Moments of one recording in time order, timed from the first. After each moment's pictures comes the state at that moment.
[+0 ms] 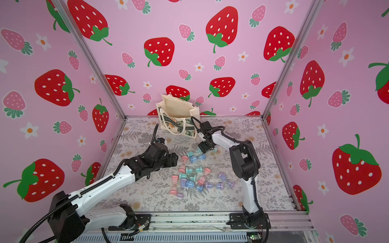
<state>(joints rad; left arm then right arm) -0.68 1.22 0.92 -0.52 -0.18 -0.64 0.58 2.10 1.61 -0.71 0.08 -0.23</state>
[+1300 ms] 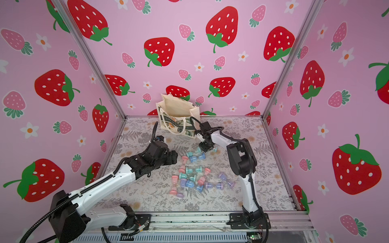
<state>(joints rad) -0.67 1.23 0.96 -0.52 -0.22 -0.64 0.56 2.16 1.63 -0.66 -0.01 -0.33</state>
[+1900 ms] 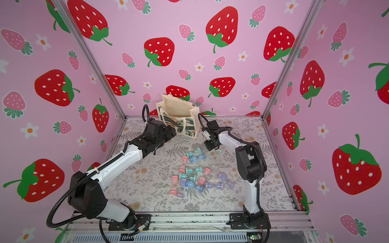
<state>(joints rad) -0.45 1.55 1.25 -0.32 -0.17 -0.94 0.50 1.99 1.51 -0.63 -0.04 -0.22</state>
